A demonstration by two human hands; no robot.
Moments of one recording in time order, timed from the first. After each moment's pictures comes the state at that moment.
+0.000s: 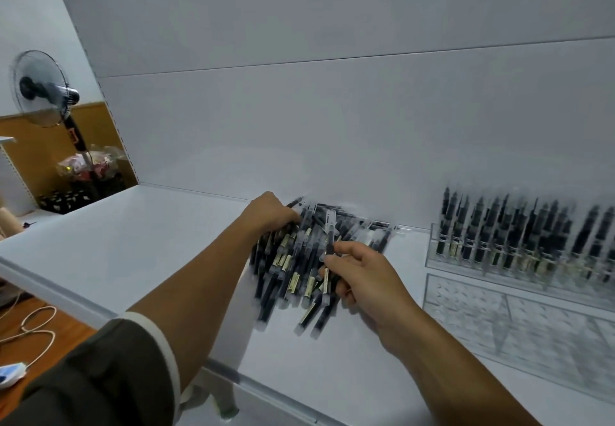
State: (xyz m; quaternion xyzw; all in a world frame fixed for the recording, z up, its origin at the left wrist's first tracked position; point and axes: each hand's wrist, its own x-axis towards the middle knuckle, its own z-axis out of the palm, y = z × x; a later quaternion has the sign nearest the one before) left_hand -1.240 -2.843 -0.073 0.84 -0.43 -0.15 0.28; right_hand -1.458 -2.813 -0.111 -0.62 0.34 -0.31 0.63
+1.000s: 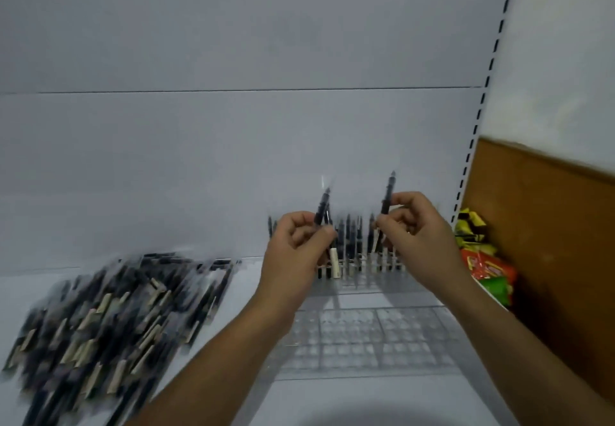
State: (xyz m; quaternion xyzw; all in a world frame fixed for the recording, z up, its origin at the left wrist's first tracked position) left_hand -1.508 -2.869 -0.072 0.41 -0.52 -0.42 0.62; right_hand -1.692 -2.901 -0.061 -0.65 0.43 -0.57 0.25
